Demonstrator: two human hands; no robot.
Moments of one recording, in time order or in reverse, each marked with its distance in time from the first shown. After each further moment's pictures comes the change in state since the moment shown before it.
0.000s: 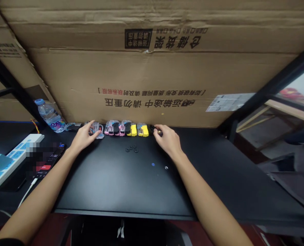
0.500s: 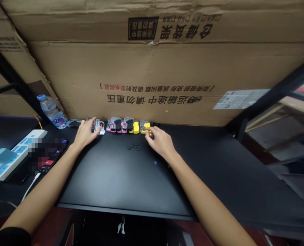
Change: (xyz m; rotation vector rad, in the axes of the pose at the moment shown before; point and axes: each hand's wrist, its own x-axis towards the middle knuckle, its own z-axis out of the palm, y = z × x) left_hand 0.000 -0.004 0.008 0.206 -0.002 0.001; right_hand -0.016 -0.023 0.023 0.044 -0.125 -0.150
